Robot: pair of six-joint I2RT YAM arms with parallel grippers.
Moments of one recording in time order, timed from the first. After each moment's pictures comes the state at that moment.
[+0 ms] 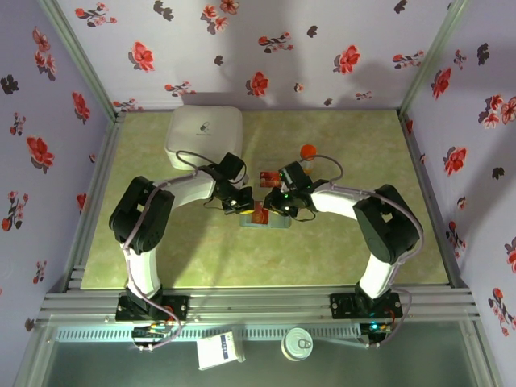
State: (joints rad) left arm -0.62 1.90 1.20 -0.50 0.41 -0.70; right arm 0.61 1.76 0.96 -0.20 -0.36 0.88
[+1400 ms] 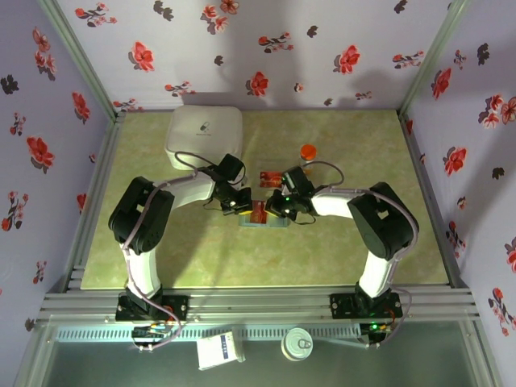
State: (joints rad) left arm -0.62 1.90 1.18 -0.49 0.39 -0.70; right arm 0.60 1.80 0.89 -0.04 -0.40 0.94
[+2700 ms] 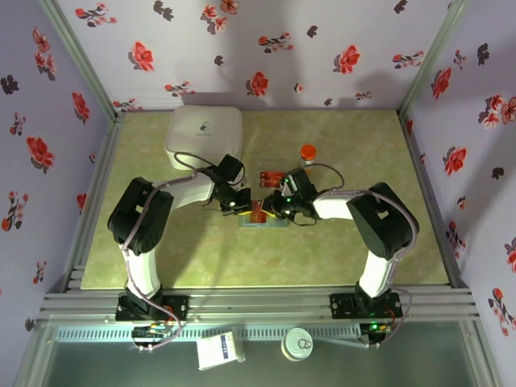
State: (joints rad) left arm -0.62 1.89 1.16 -0.48 0.38 -0.70; right arm 0.59 1.81 0.83 0.11 -0.50 0.95
